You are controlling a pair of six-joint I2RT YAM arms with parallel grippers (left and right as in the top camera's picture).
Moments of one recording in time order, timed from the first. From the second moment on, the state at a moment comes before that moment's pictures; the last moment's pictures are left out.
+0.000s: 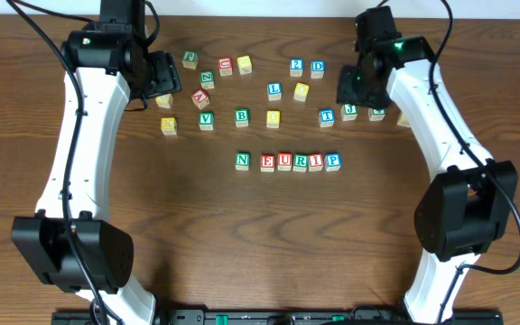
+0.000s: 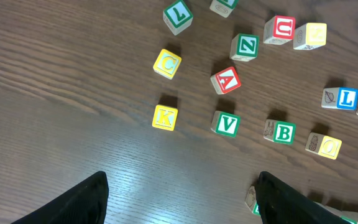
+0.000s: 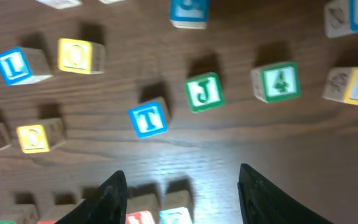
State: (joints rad) left arm -0.06 1.82 1.85 -1.18 -0.04 -0.32; right arm 0.20 2.03 1.84 -1.07 -0.01 0.36
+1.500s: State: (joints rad) left arm -0.06 1.82 1.85 -1.18 -0.04 -0.31; right arm -0.06 2.12 1.84 -1.08 0.05 0.27
